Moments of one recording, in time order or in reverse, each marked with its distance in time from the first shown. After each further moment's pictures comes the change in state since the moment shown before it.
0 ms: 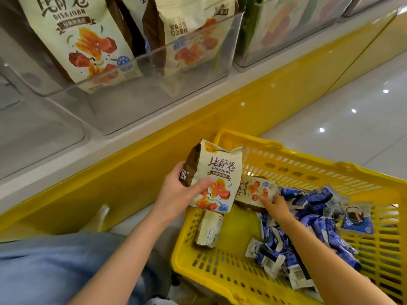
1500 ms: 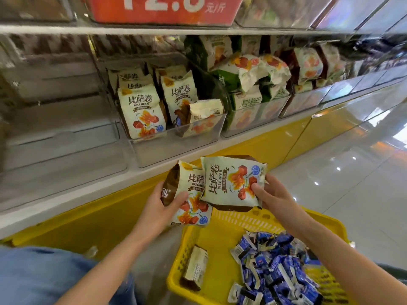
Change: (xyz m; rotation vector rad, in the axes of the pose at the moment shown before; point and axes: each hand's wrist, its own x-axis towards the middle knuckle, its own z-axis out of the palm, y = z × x) left_hand -0.063 0.056 -0.034 0.023 0.132 0.246; right_hand -0.215 -0.177 -0.052 0.175 -0.260 -0.651
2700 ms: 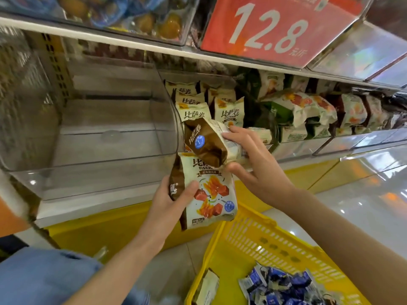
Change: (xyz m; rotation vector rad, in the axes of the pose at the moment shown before) left_hand -0.006 0.043 -0.059 -0.482 0.116 -0.010; right_hand 0.061 -0.113 0.125 -0.981 -0.170 -0.798
